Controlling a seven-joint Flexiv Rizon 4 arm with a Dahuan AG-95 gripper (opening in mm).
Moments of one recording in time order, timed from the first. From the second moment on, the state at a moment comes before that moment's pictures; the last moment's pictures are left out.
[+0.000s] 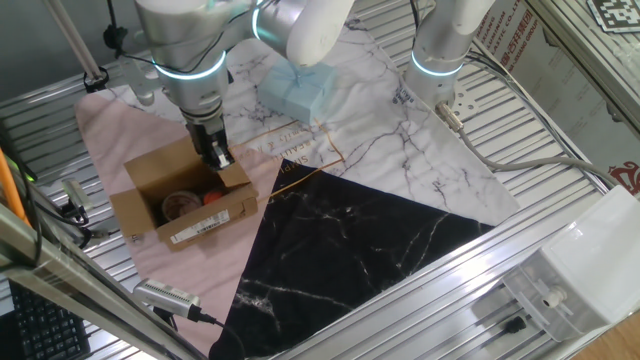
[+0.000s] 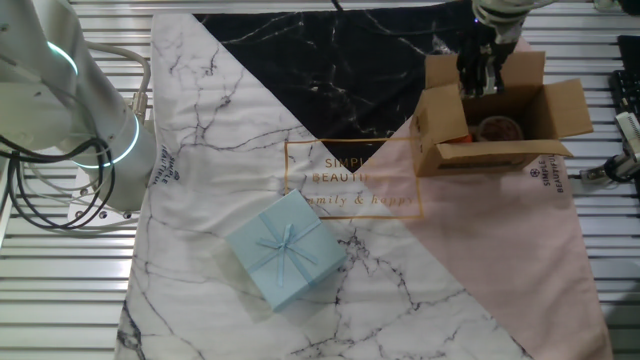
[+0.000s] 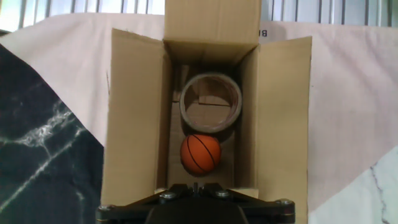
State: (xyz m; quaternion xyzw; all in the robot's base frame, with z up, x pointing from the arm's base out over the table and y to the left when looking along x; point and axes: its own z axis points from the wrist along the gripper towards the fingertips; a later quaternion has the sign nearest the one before) arm 0.597 0.061 0.190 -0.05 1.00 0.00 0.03
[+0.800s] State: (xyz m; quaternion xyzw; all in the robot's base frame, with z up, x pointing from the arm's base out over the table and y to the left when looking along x) arm 0.632 0.056 0.187 -0.07 1.00 -0.01 0.04
